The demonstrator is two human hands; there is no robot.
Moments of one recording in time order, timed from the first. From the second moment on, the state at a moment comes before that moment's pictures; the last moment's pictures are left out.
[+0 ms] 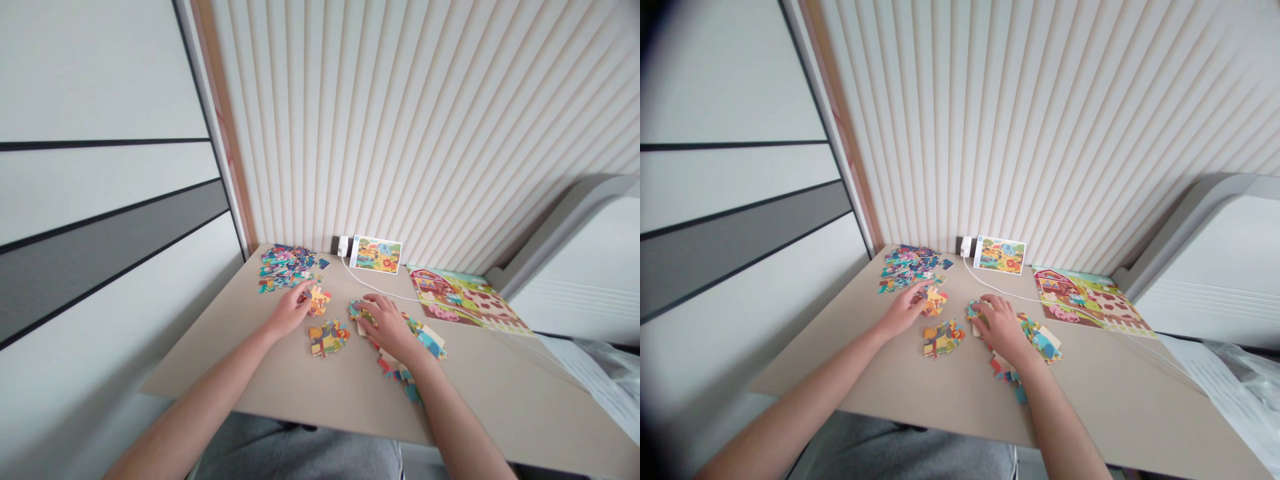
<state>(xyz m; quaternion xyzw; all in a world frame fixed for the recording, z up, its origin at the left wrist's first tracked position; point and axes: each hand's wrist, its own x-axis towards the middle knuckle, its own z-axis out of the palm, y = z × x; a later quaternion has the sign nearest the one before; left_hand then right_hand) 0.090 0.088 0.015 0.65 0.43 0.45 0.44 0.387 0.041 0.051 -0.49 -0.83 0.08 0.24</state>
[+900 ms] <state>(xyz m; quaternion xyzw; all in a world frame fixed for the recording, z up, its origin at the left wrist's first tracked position) 0.096 0.081 0.017 0.66 0.37 0.41 0.51 0.411 0.057 0.051 -0.58 -0.67 0.23 0.40</state>
